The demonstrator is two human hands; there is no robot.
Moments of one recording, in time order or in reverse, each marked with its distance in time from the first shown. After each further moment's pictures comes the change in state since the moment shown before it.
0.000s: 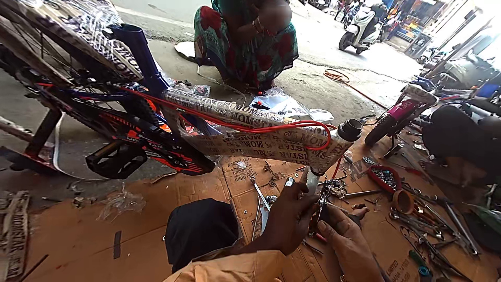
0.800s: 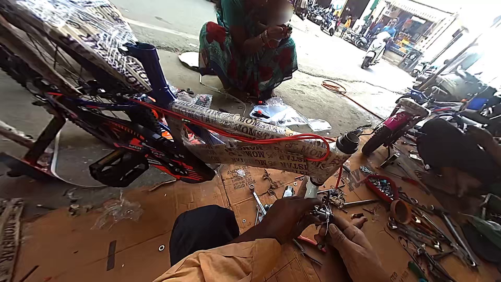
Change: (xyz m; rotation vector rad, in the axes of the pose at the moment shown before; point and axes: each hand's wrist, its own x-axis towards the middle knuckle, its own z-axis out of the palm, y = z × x) left_hand 0.029 -0.012 -0.021 -0.008 -0.277 0.218; right_hand 0.002 -0.012 -0.018 -0.016 -0.038 0.075
